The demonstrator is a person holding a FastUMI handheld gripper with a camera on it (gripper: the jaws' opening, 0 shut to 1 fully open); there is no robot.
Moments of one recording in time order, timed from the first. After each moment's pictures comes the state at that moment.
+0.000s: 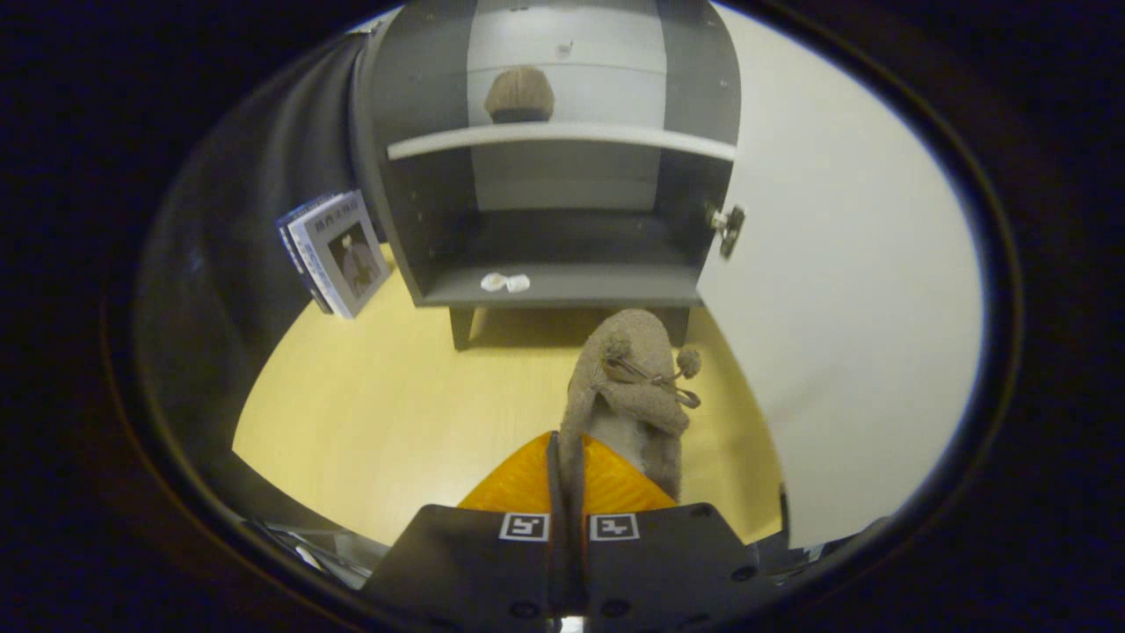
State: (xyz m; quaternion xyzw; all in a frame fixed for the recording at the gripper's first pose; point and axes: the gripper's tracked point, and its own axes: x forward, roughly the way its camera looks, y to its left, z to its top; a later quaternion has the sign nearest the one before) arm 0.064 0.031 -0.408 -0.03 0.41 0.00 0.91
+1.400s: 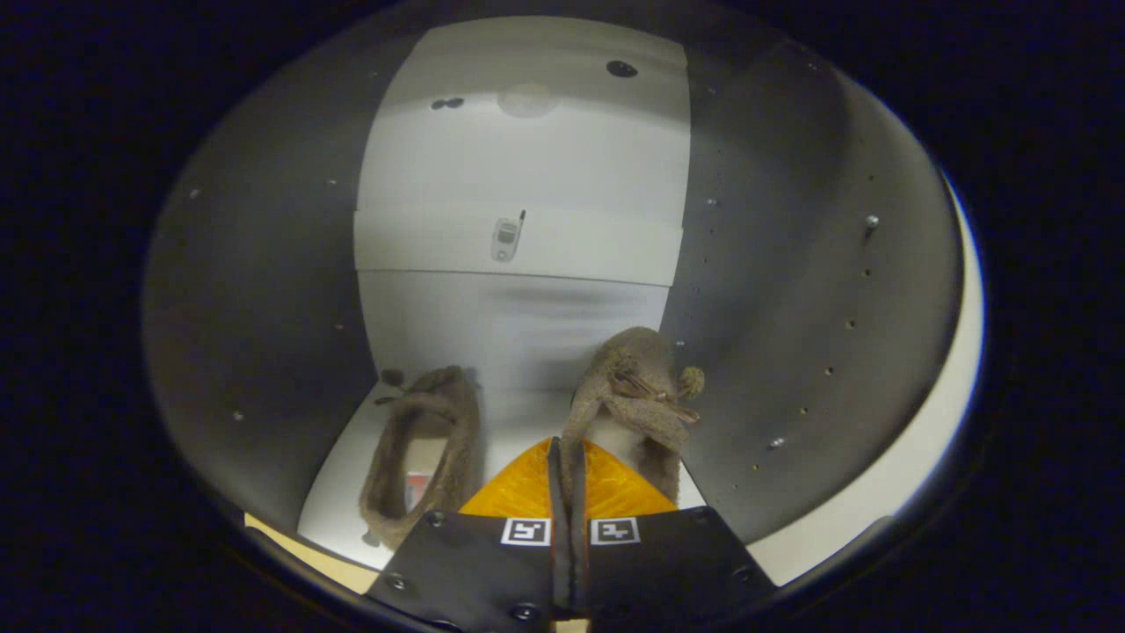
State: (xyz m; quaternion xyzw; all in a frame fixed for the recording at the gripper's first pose) arm 0.412 0.011 -0.244 -0.05 0.25 -0.06 0.96
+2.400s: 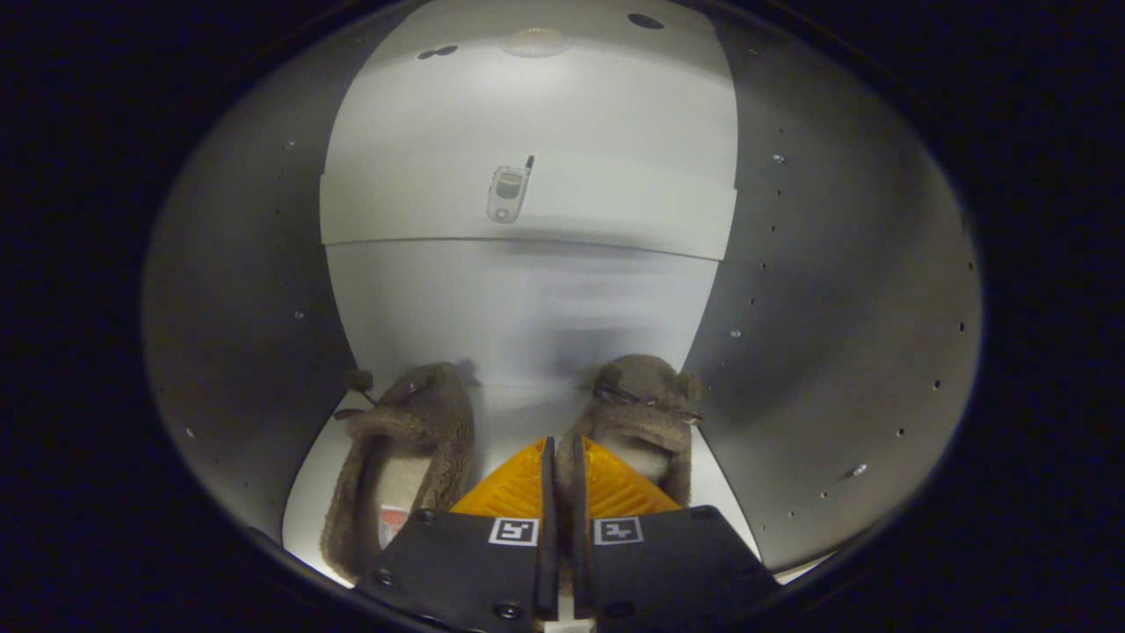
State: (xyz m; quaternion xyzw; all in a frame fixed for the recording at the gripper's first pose) arm 0.449 0.021 -0.278 -0.03 0.30 -0.04 0.95
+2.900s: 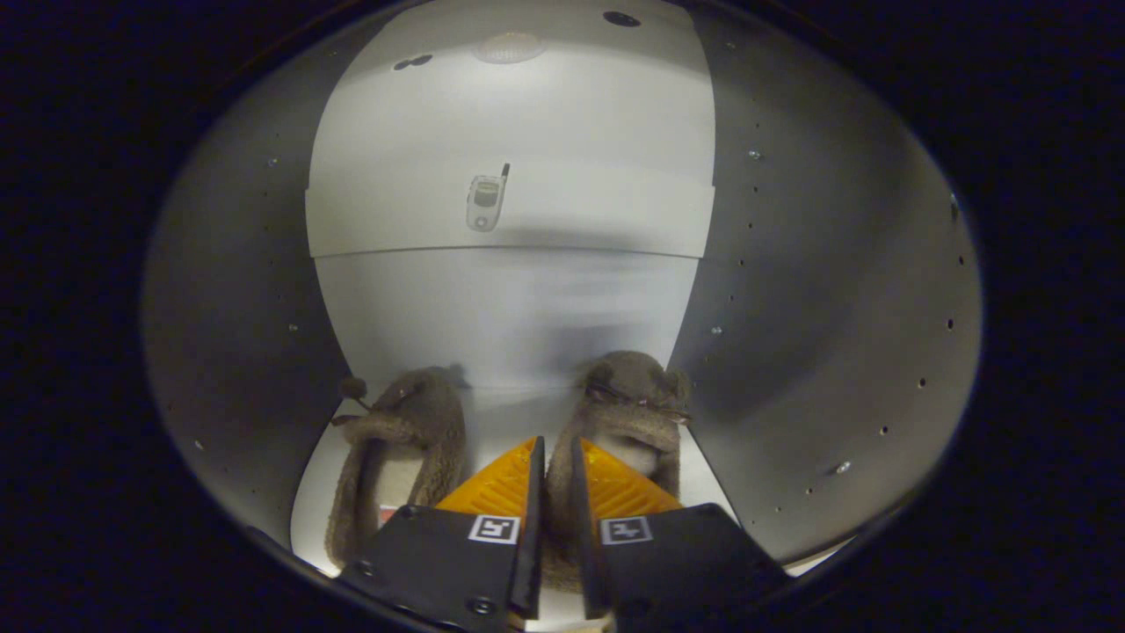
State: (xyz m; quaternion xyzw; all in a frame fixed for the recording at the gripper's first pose) arm 0.445 0.014 -0.269 -0.03 0.29 -0.05 0.95
